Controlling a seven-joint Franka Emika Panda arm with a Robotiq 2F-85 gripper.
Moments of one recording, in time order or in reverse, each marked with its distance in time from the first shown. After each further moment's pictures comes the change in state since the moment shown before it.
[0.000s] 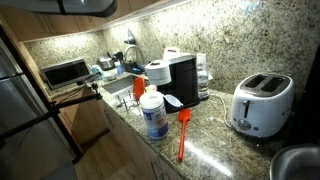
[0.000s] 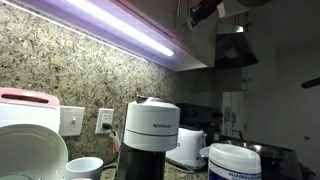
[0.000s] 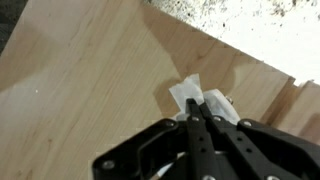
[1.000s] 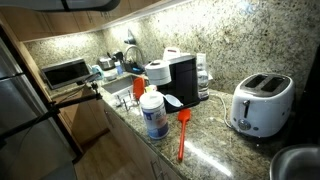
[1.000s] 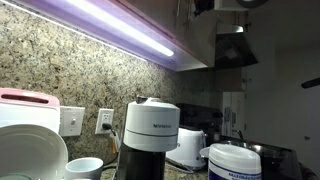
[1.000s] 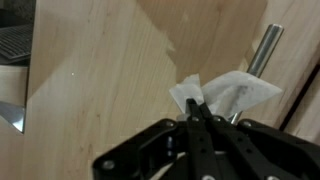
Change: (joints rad) arm -0.040 -0.081 -0.072 0.004 0.102 0.136 0.202
